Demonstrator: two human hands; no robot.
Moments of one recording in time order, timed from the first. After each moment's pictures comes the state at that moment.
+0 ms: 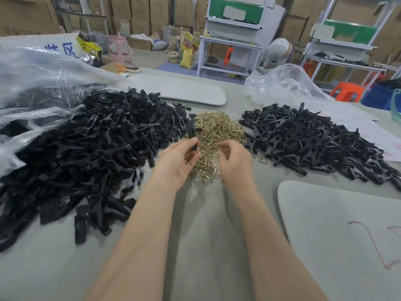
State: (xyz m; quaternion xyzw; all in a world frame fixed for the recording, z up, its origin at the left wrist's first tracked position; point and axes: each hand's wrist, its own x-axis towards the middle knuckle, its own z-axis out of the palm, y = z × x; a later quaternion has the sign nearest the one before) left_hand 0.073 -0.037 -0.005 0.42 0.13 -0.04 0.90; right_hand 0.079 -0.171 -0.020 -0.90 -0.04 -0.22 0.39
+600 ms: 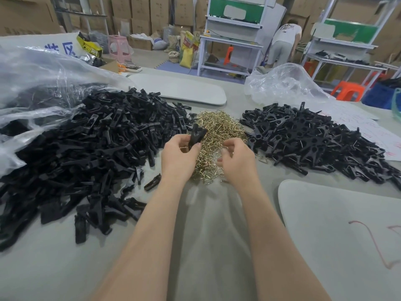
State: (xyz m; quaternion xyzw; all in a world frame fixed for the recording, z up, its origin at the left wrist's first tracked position) left_hand 0.069 -0.045 -0.010 0.76 0.08 0.17 0.62; right_hand 0.076 -0.171 -0.008 -0.88 0.00 -0.16 0.45
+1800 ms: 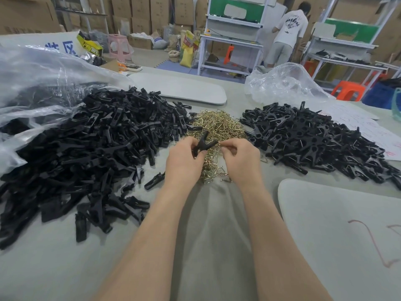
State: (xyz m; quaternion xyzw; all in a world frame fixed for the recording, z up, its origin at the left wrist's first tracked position) left_hand 0.063 -0.052 -0.012 0.86 0.03 0.15 0.49; right_hand 0.072 -0.178 -0.002 -0.89 -0.03 -0.22 0.39
